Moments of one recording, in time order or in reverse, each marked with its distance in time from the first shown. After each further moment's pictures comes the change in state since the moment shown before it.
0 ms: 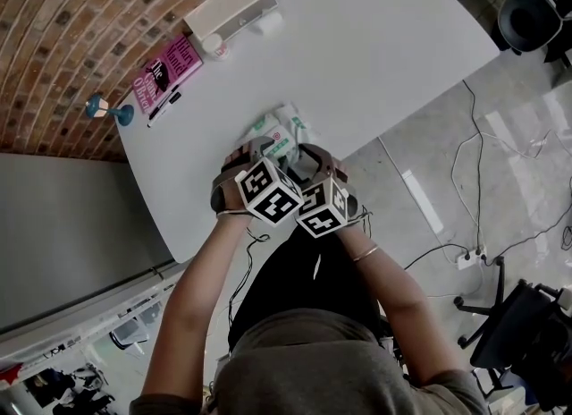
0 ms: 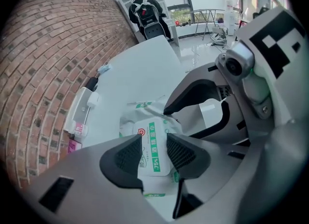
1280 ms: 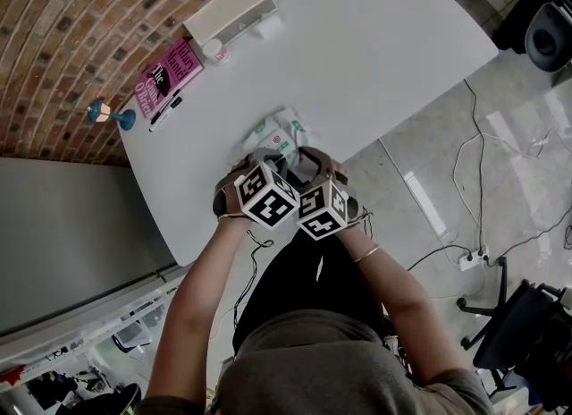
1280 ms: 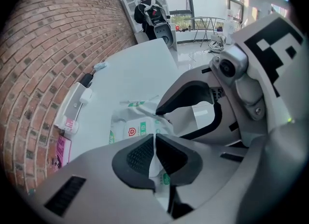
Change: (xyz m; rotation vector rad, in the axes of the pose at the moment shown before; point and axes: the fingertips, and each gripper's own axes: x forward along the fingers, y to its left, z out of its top) left arm 0.002 -0.012 -0.001 -0.045 -0.031 -0.092; right arm 0.001 -0.003 0.001 -0.029 0.005 -0.010
